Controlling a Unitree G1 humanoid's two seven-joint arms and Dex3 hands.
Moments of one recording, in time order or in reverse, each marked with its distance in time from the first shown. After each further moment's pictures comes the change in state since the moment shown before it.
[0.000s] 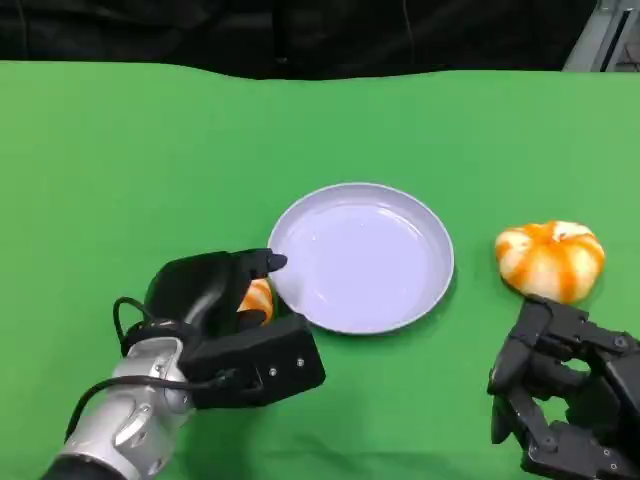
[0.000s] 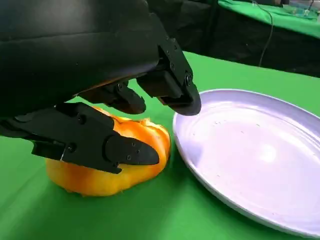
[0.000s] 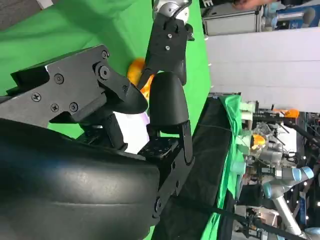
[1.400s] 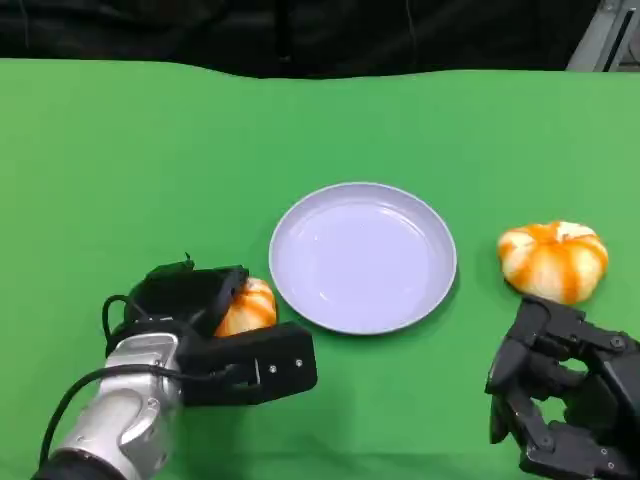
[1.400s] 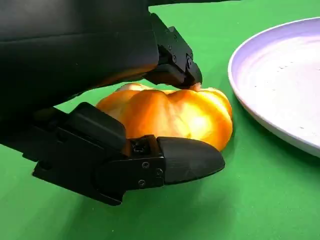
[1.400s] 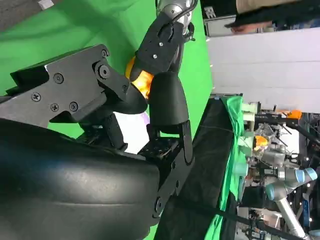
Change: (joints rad) left arm -0.011 0.031 -0.056 -0.044 0.129 0.240 -0.233; right arm -0.006 0.002 0.002 0.011 -0.001 0.001 -0.001
